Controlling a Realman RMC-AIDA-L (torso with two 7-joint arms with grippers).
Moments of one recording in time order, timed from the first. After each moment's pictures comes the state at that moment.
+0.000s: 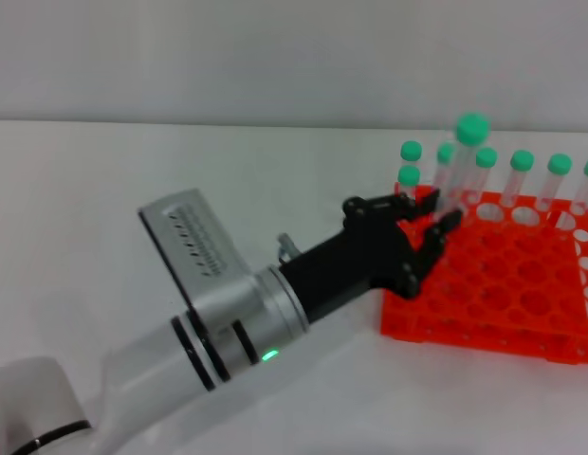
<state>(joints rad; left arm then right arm) -0.70 -2.10 2.84 0.35 -0.73 1.20 -0.27 0.34 1.89 -0.70 -0.45 1.81 1.64 -1.95</state>
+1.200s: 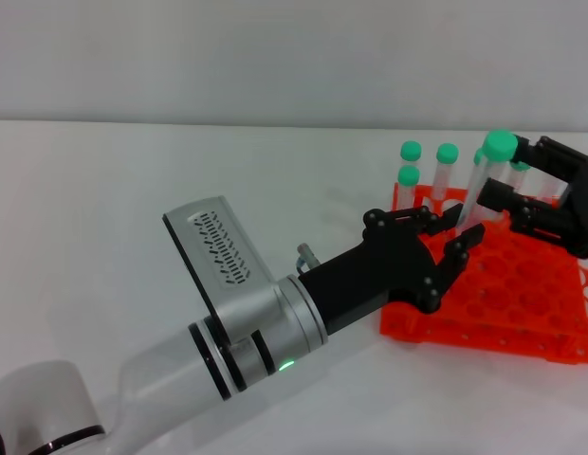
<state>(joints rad) -0.70 -2.11 2.84 0.40 -0.71 1.15 -0.26 0.51 2.01 -0.77 -0.53 1.68 1.73 -1.95</state>
